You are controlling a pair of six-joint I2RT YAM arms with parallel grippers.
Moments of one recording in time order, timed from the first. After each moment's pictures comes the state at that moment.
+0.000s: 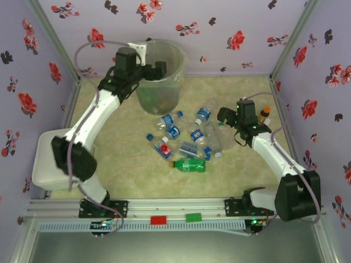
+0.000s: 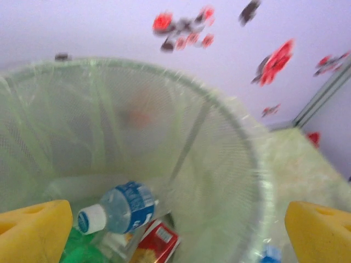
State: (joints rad) left arm -0.44 1.64 1.66 -0.31 0.05 -0.24; right arm 0.22 1.25 0.85 -0.34 0.08 0.50
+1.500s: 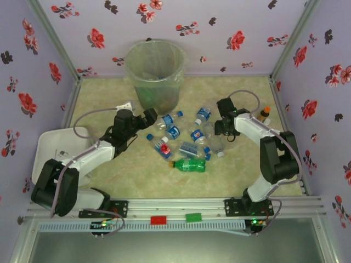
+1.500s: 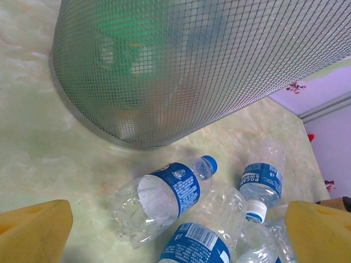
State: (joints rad) left arm -0.49 1.33 0.68 0.24 -0.03 -0.77; right arm 0.31 1.64 1.06 -0.66 0.19 0.31
